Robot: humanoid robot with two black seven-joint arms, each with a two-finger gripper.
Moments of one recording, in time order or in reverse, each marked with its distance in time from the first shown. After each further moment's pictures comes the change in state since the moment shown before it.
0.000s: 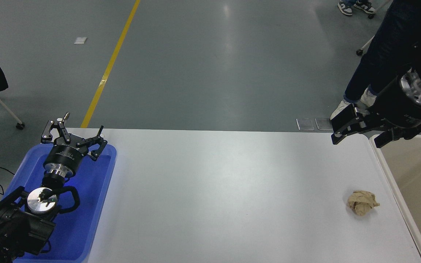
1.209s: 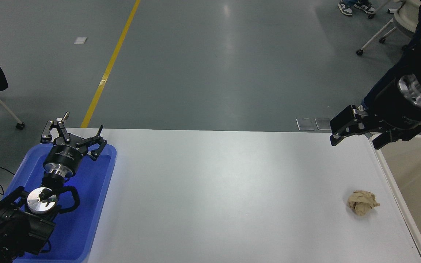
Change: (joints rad) left arm -0.001 0.000 0.000 0.000 -0.001 0.000 0.000; right arm -0.018 -0.003 0.007 -0.014 -0.007 0.000 0.000
